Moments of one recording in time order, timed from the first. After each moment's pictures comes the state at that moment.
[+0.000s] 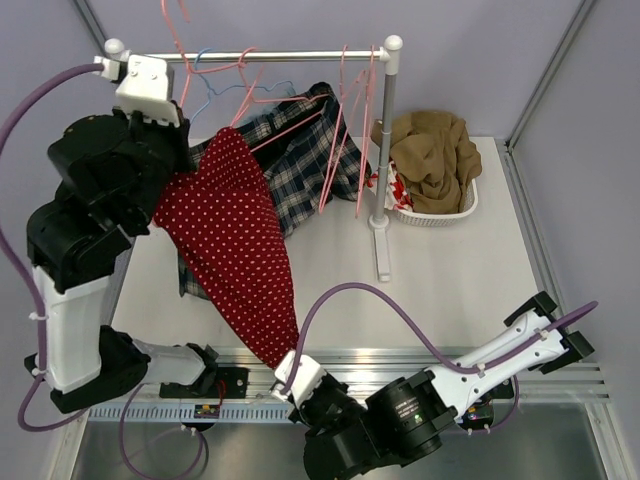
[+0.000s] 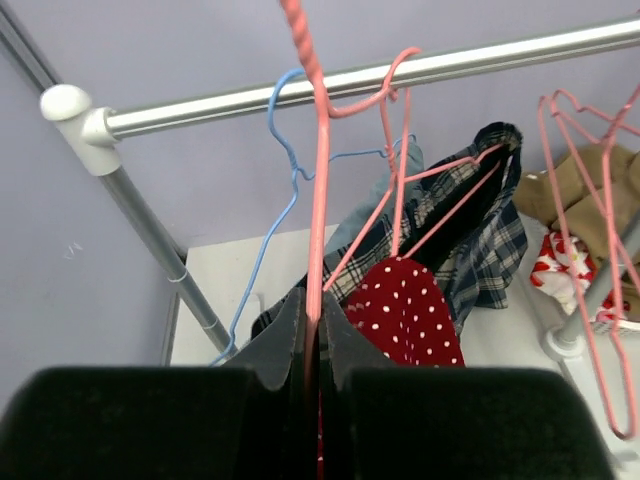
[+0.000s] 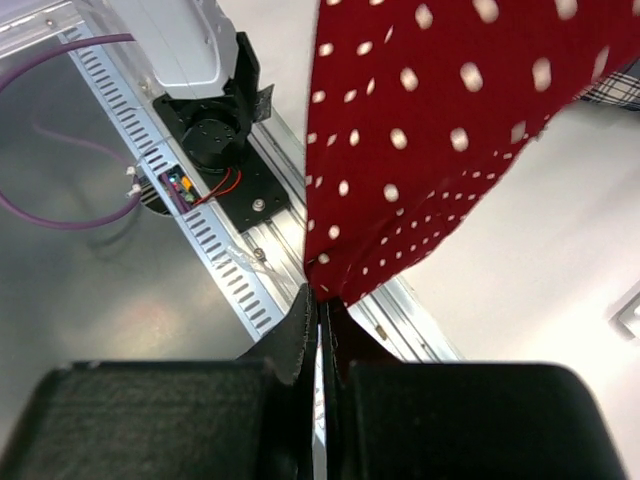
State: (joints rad) left arm -0.69 1.32 2.29 -1.01 -0.60 0.10; right arm 2.05 1.49 1.53 -0.78 0.98 0.60
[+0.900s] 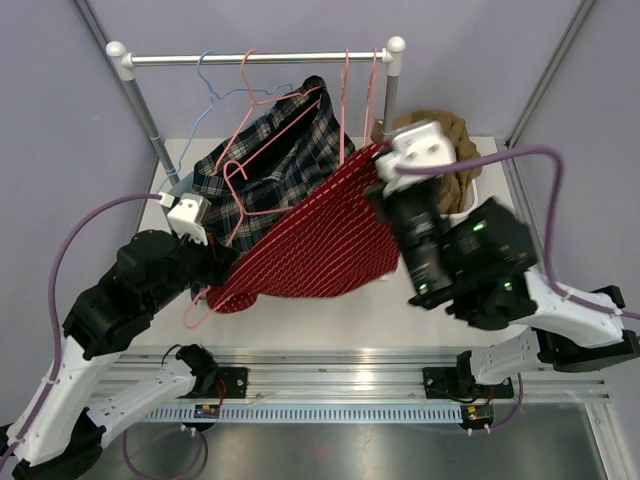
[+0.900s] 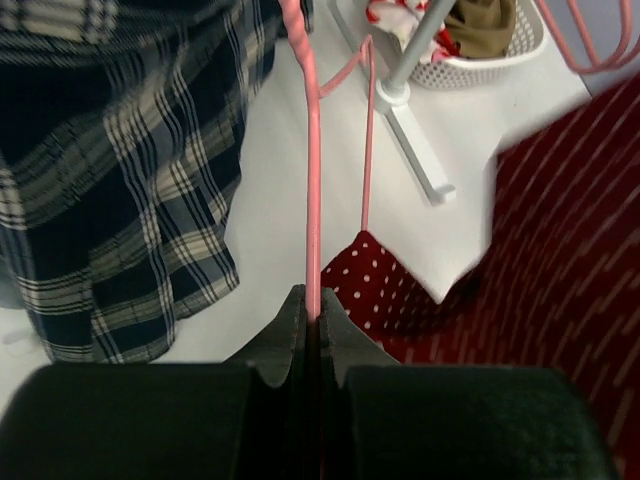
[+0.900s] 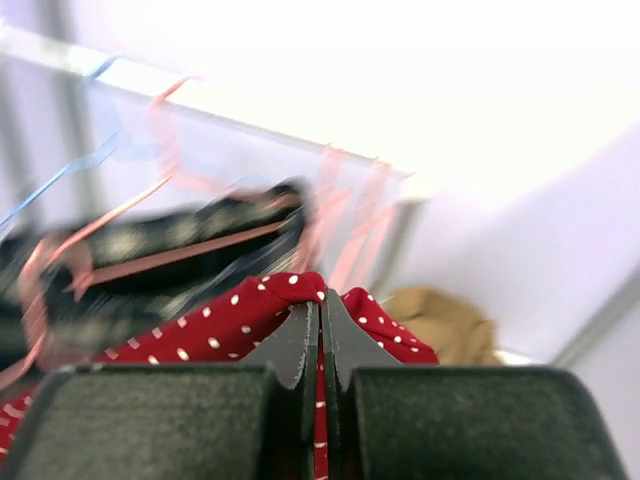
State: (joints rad) left arm -0.68 0.70 1.25 -0.95 -0.14 -0.33; right arm 1.57 1.33 1.81 -0.02 1.20 -0.64
